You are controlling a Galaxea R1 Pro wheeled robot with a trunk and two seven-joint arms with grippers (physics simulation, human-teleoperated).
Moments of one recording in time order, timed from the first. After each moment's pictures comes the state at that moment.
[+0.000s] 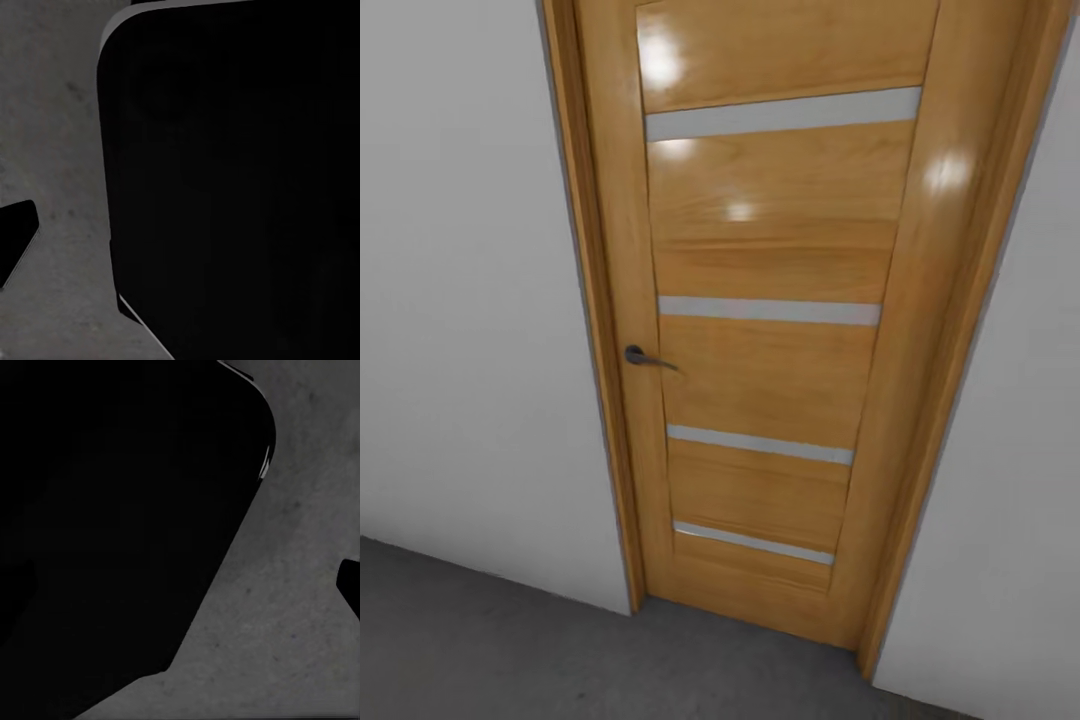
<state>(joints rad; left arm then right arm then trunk) 0.00 0.00 -0.01 0.00 0.00 0.00 0.00 0.00 0.00 0.40 0.00 0.01 0.01 -0.01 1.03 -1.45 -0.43</state>
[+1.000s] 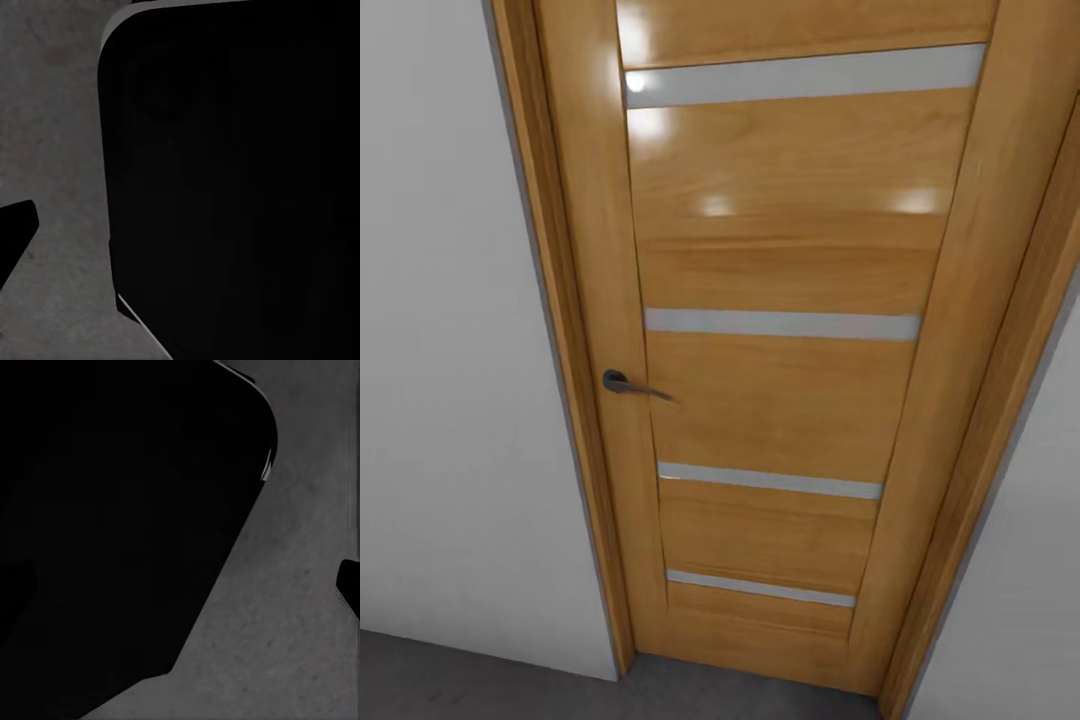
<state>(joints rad) 0.00 0.00 0.00 0.00 0.00 0.00 0.00 0.00 0.00 0.40 0.00 0.00 0.01 0.00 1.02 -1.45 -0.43</state>
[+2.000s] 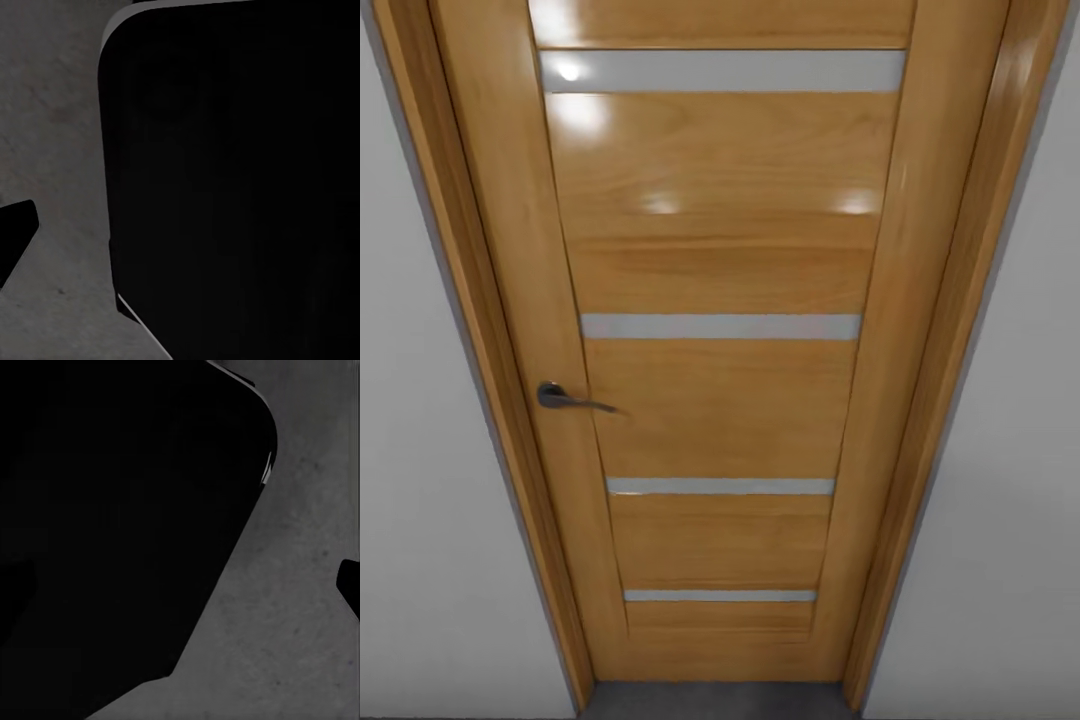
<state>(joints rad) 0.00 0.00 0.00 0.00 0.00 0.00 0.00 0.00 0.00 0.40 0.00 0.00 0.00 0.00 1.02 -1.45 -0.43</state>
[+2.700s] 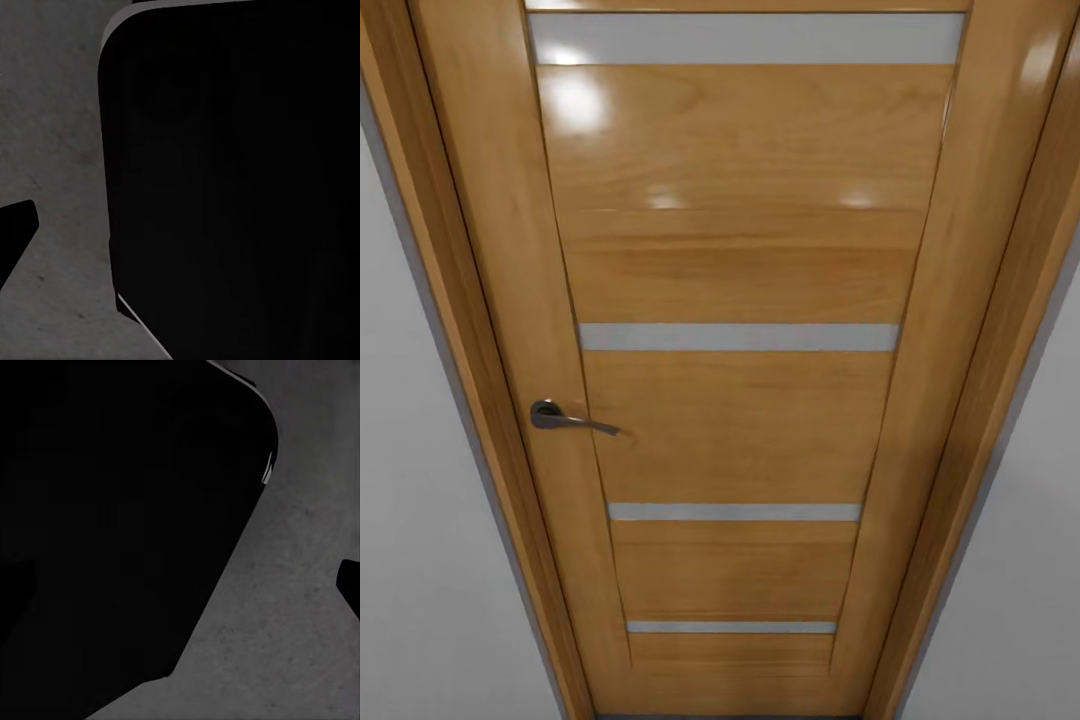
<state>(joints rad) 0.00 0.00 0.00 0.00 0.00 0.00 0.00 0.00 0.00 0.40 0.00 0.00 0.00 0.00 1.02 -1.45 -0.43</state>
